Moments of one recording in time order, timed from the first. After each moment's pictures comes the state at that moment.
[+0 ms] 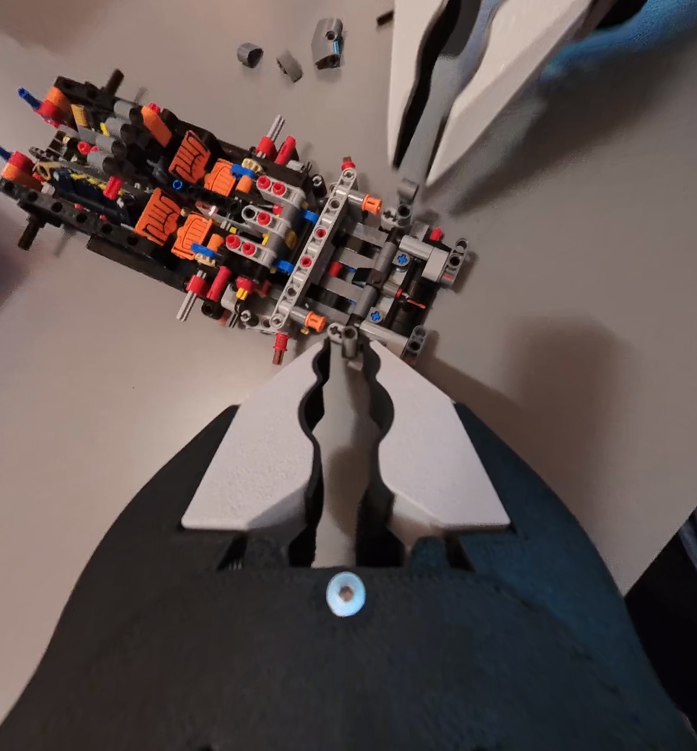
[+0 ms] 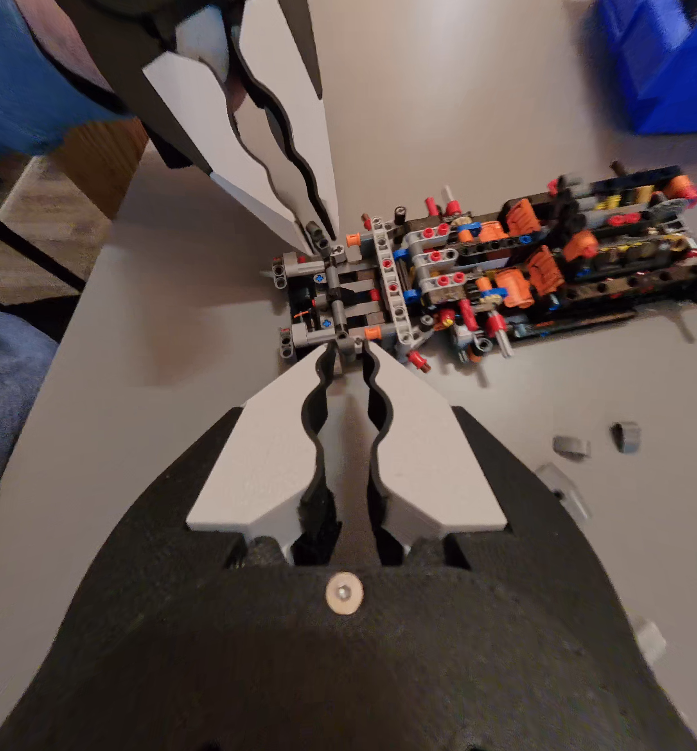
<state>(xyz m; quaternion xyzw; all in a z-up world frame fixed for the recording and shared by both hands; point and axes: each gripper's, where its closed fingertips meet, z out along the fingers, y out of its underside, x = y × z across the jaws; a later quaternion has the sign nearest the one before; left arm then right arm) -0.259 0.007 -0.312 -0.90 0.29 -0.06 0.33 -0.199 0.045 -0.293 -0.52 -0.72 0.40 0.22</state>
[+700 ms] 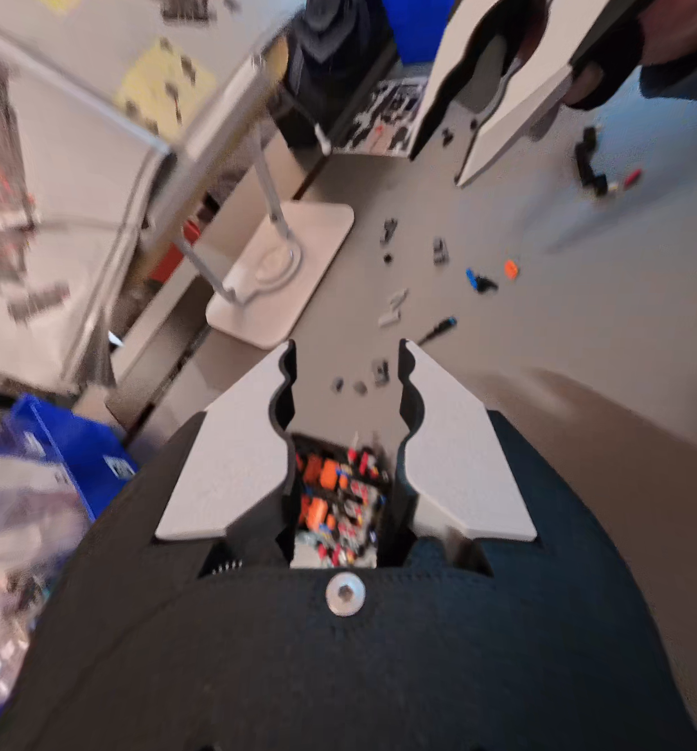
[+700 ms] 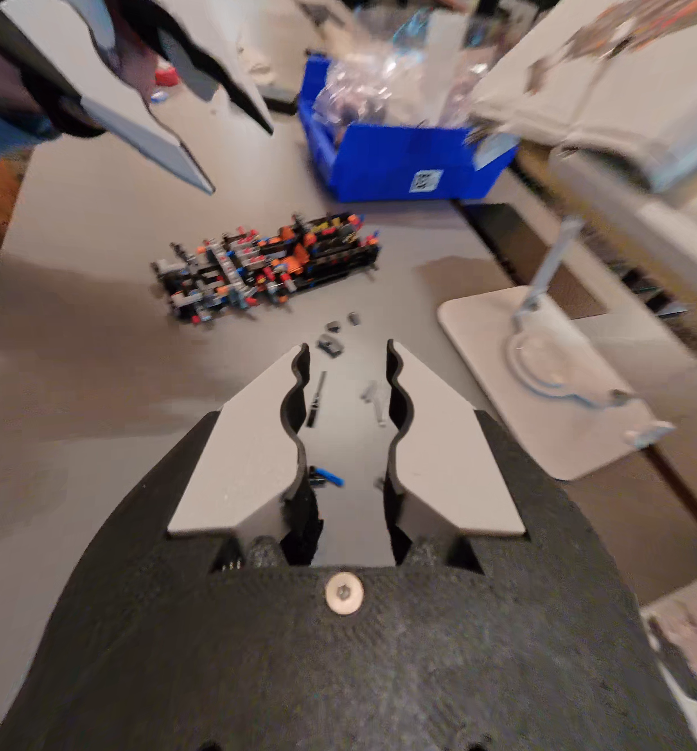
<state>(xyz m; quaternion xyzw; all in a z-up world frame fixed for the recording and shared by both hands) -0.174 0.103 -0.167 -0.78 0.38 0.01 0.50 -0.065 0.161 -0.187 -0.57 -0.61 0.33 0.43</state>
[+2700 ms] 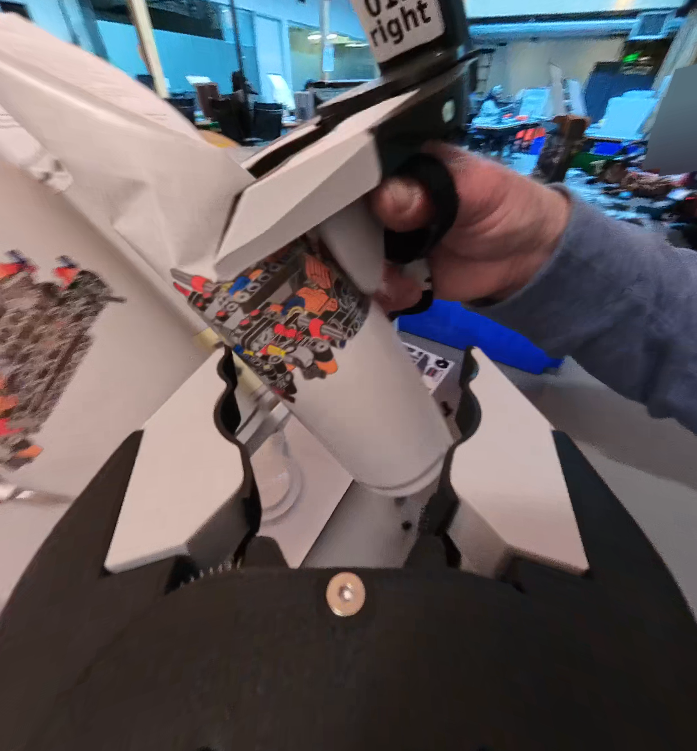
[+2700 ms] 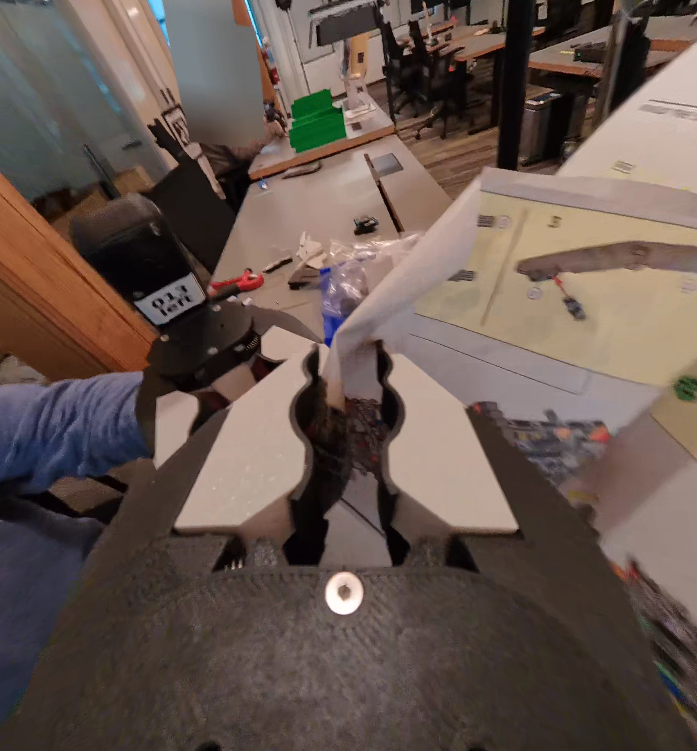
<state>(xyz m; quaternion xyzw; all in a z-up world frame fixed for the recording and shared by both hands) -0.131 0.298 -0.069 -0.72 0.25 -0.24 0.61 -0.193 0.311 -0.022 -0.56 -0.56 0.53 0.30</state>
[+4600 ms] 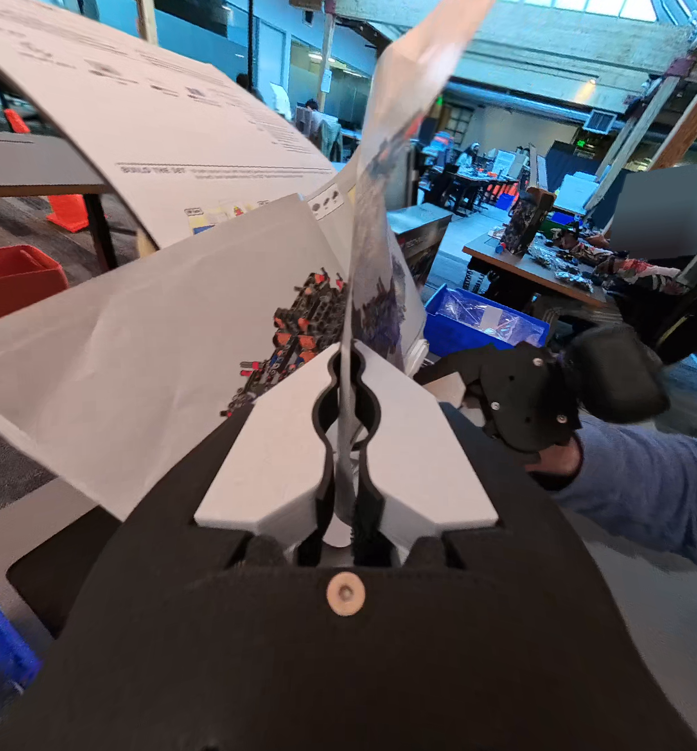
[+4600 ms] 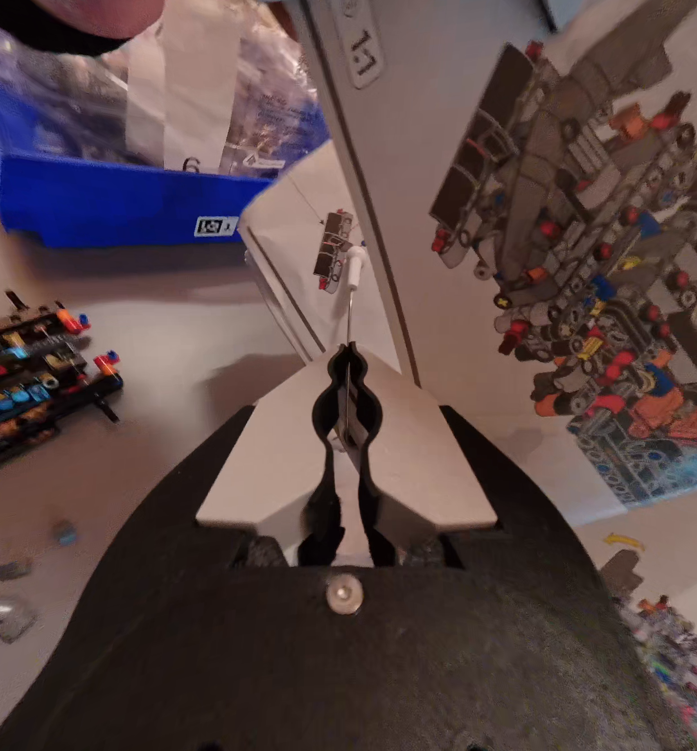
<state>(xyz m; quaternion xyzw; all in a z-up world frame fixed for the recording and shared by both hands) -0.298 0.318 -0.030 -0.72 0.20 -0.32 0.59 -0.274 0.319 -0.141 -0.59 -0.63 0.09 0.50</state>
